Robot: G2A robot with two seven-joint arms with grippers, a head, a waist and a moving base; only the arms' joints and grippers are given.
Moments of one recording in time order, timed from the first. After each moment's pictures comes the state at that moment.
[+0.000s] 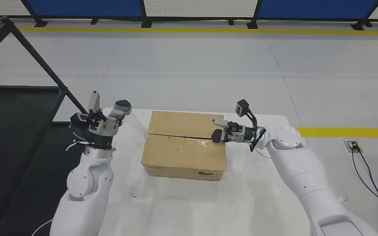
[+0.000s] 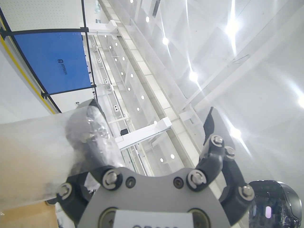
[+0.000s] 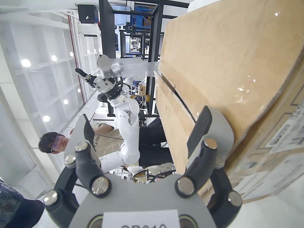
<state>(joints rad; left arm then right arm) 0.95 -1.25 -1.45 -1.53 -0.62 -0.40 -0.27 -0.32 -1.35 1.08 -0.57 0.42 -0.34 1.23</state>
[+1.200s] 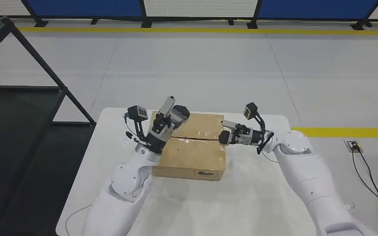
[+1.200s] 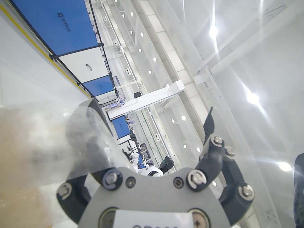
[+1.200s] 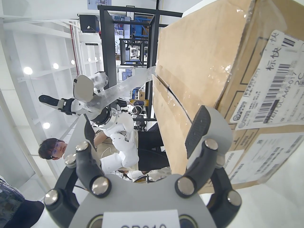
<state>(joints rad) 0.85 -1.32 -1.14 -1.56 -0.36 -0.34 -0.21 -0.39 -1.30 1.14 -0.63 0.41 -0.33 1.21</state>
